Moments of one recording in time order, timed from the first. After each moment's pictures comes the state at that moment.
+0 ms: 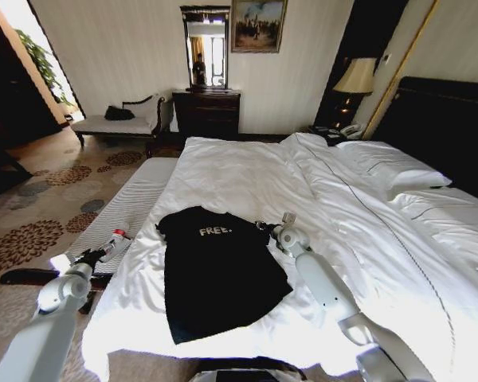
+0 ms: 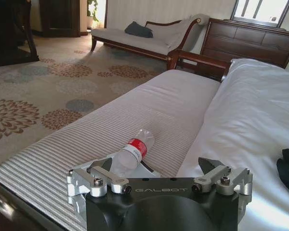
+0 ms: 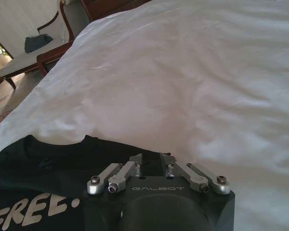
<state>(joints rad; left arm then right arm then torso) 1.23 -0.99 -0.84 -1.63 -0.83 0.41 -0.20 -0.64 1.18 0.11 1.42 1.05 -0.56 0.33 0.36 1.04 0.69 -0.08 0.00</state>
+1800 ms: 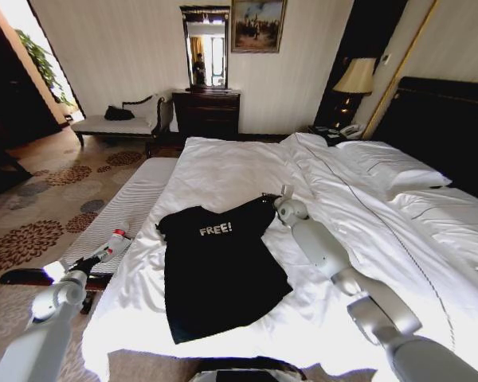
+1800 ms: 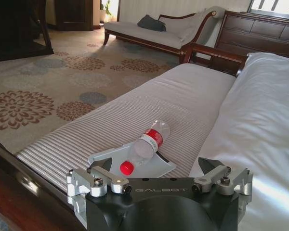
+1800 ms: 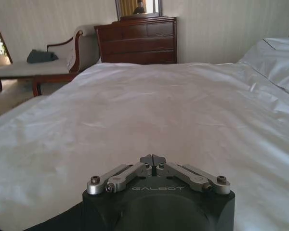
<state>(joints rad) 1.27 -1.01 -0.87 -1.63 -0.84 0.42 -0.22 -0.23 1.22 -0.12 1.01 0.81 -0.39 0.17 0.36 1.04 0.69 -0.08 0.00</state>
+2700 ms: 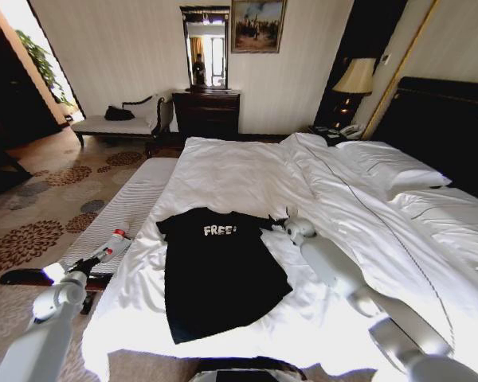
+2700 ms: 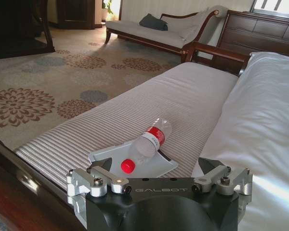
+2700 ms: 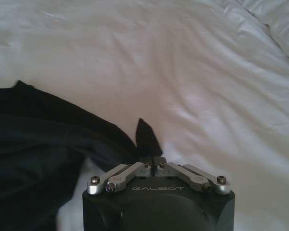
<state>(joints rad) 1.24 -1.01 -0.86 -1.58 -0.83 0.40 -0.20 -0.52 1.05 -0.10 1.29 0.83 -0.61 0.34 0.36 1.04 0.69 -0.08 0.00</state>
